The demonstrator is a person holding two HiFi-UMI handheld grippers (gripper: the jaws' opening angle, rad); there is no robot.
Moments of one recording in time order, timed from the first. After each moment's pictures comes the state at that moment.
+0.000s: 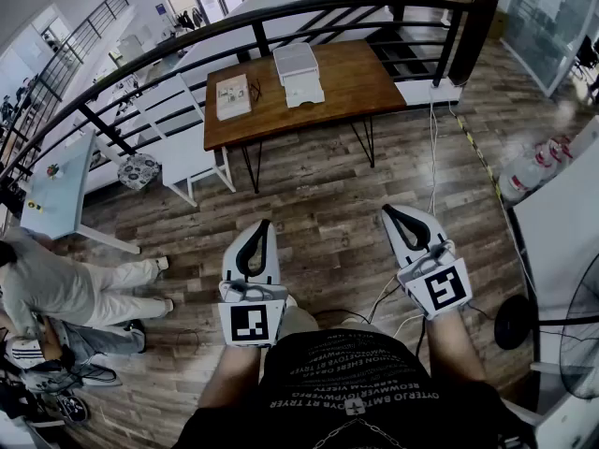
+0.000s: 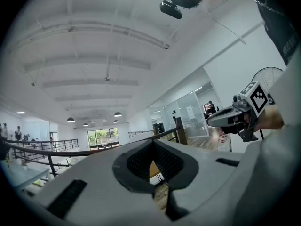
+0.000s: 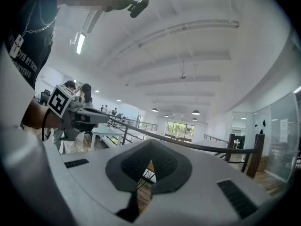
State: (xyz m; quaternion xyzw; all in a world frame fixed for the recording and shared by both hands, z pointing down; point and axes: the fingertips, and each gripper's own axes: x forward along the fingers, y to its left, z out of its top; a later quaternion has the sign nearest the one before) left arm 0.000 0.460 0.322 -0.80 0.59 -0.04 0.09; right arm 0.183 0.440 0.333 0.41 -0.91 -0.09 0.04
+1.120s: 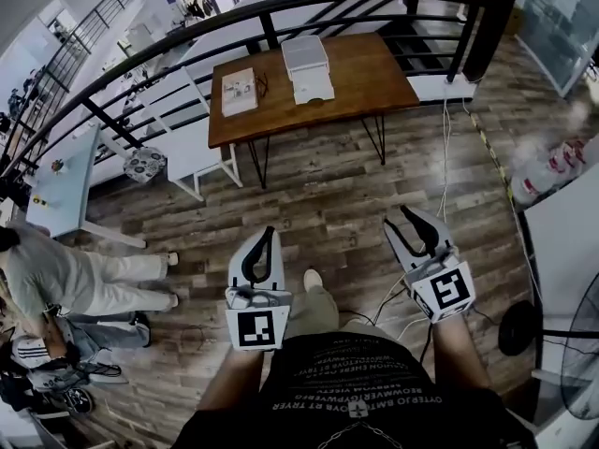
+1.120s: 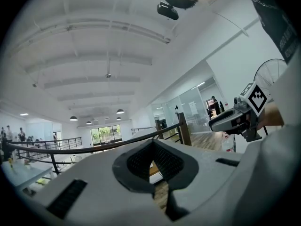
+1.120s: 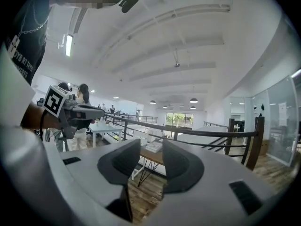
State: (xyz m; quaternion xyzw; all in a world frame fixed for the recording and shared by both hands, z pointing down) left arm 0.001 0.415 0.358 -0.79 0.61 -0.06 0.08; right arm 0.199 0.384 0.392 0.41 -0.91 -0.03 0.08
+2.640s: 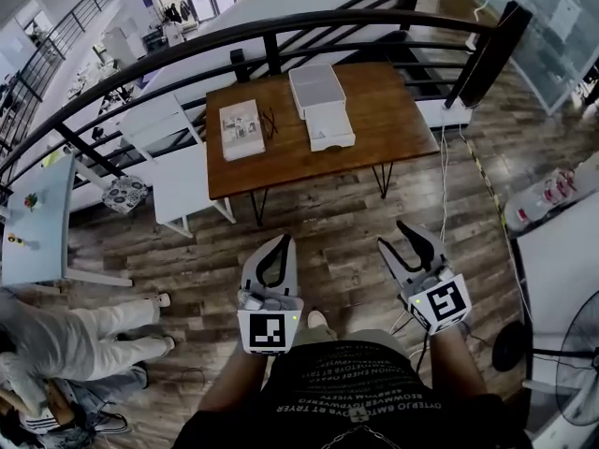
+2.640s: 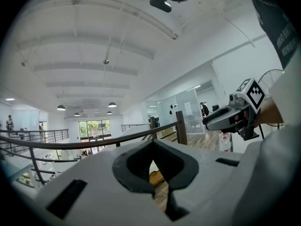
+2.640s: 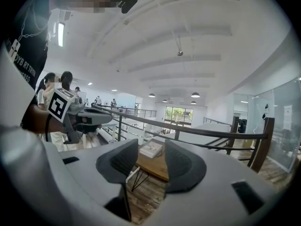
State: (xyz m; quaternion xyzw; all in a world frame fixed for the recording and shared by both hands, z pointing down) left arm -0.132 0.160 0.382 -0.83 0.55 -0.05 0.06; right arm 0.037 0.157 0.399 0.42 -0.90 -0.02 0.12
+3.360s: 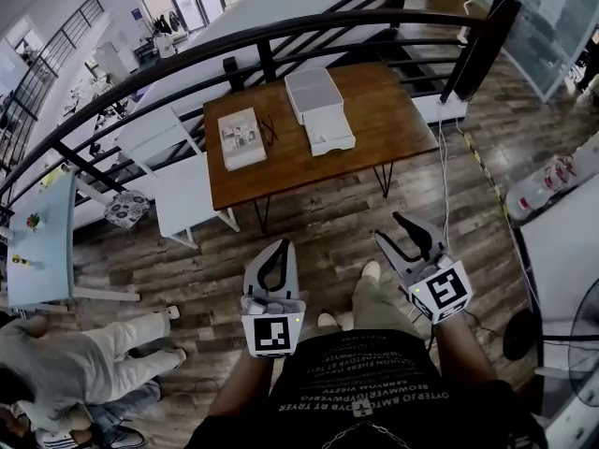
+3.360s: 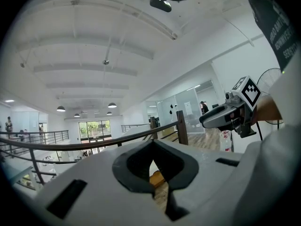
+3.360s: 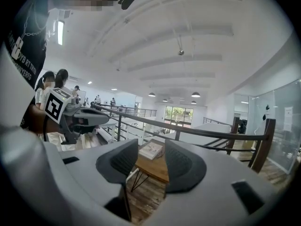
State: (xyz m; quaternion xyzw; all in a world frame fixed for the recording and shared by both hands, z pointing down) left arm -0.153 0.149 0.380 -0.83 0.54 -0.07 0.07; right arm 0.015 0.134 0.391 0.42 -0.90 -0.02 0.13
